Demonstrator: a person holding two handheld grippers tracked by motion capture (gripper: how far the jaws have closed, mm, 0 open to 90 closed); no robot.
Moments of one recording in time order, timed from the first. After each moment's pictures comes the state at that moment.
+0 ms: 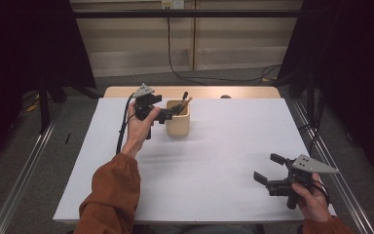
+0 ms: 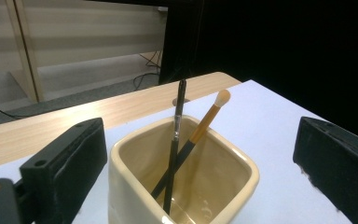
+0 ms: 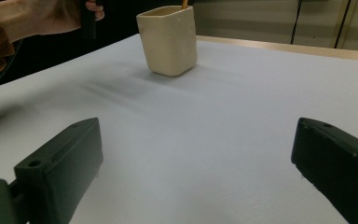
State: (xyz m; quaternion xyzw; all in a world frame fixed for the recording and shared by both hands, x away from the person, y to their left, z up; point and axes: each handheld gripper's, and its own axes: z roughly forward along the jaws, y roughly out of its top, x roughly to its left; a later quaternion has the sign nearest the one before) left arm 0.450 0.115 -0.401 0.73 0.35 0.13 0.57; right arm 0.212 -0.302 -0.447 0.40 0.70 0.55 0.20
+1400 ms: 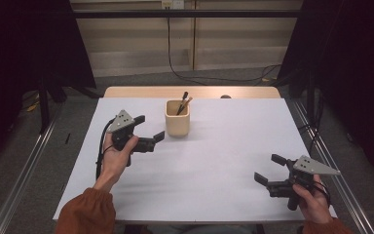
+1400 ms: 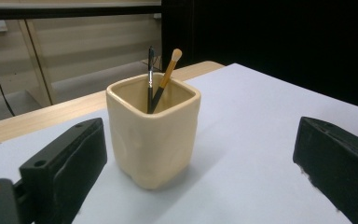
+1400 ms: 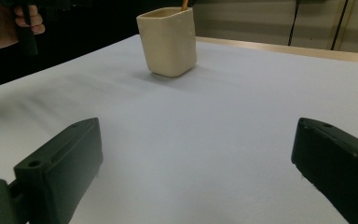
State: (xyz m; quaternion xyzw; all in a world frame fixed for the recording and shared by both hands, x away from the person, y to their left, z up) left arm 0.351 0.170 -0.400 0.74 0.30 0.17 0.57; right arm 0.208 -0.302 -0.445 0.40 0.70 0.55 0.21
